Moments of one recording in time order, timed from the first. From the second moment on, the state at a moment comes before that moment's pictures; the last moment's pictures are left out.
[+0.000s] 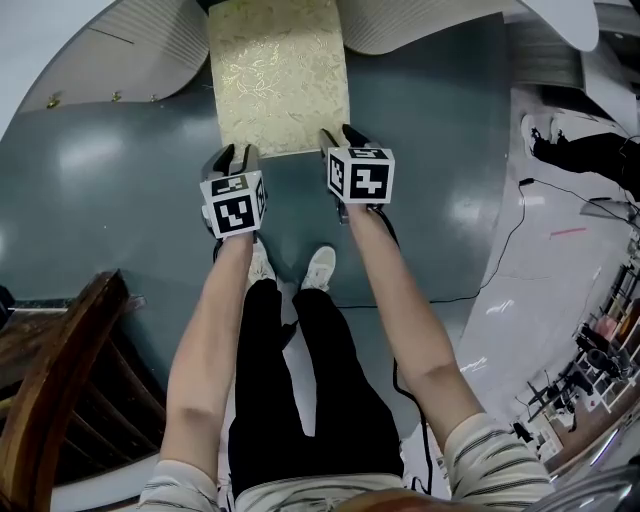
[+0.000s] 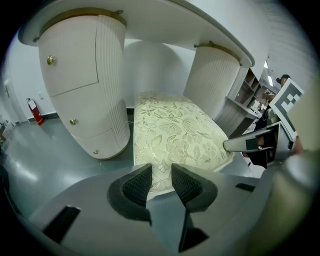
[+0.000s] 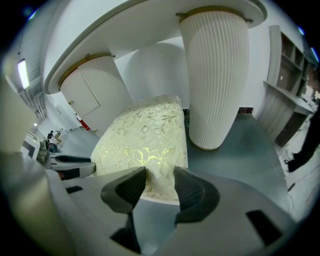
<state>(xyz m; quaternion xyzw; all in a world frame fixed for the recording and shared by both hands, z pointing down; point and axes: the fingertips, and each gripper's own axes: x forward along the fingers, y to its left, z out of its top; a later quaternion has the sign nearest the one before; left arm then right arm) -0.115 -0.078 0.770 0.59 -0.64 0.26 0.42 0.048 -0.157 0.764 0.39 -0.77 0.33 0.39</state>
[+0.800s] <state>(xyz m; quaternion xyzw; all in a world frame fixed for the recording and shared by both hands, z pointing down) -0.133 -0.128 0.767 0.59 -0.63 0.27 0.42 0.027 -0.205 0.761 0.38 -0.77 0.33 0.40</state>
